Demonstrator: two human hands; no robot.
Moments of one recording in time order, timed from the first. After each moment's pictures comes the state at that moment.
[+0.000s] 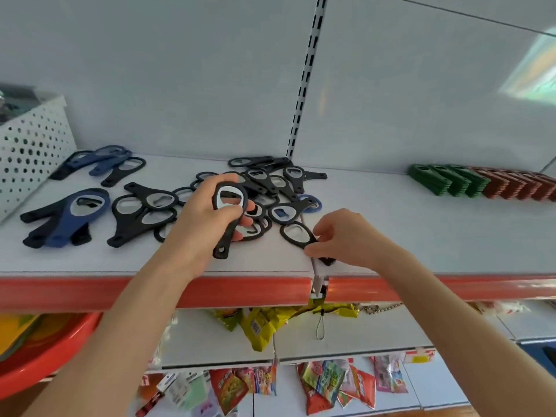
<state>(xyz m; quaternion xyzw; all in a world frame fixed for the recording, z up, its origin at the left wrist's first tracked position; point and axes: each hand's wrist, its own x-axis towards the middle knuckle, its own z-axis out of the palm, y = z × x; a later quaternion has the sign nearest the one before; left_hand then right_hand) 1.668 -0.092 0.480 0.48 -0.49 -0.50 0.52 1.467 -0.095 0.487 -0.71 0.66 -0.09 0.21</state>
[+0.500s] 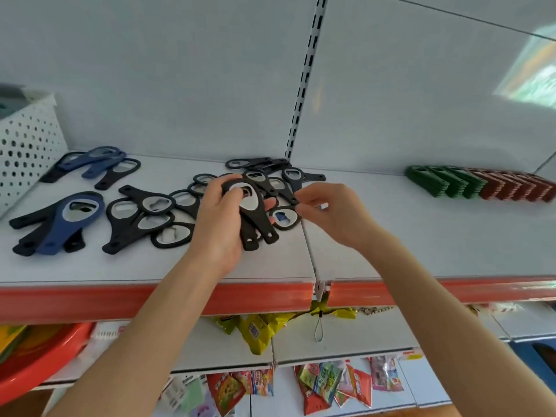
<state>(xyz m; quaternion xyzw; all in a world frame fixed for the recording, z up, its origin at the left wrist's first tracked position) 1.641 -0.103 0.486 0.41 -0.31 -0.61 0.61 1.481 -0.120 0.495 -0.73 0.59 -0.28 0.20</state>
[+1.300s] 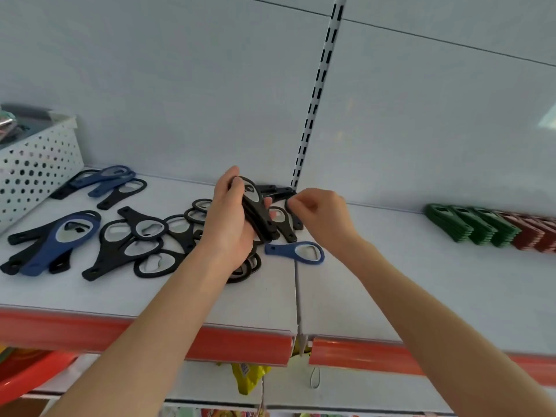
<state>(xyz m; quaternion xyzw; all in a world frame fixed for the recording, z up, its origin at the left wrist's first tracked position) 1.609 -0.153 0.504 0.37 -0.23 -0.61 0.66 1.476 -0.186 0.496 -0.73 0.57 -0.33 0.19</state>
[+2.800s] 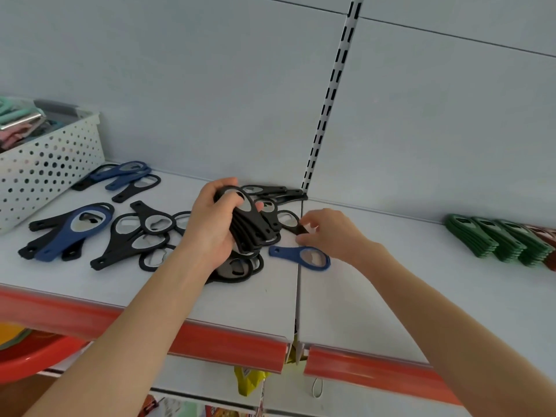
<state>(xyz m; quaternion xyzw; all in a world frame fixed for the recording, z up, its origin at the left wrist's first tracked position) 1.629 -0.152 0.495 0.44 -0.27 -0.54 0.66 1.456 -0.209 0.483 -0.79 0.58 -0.08 0.17</state>
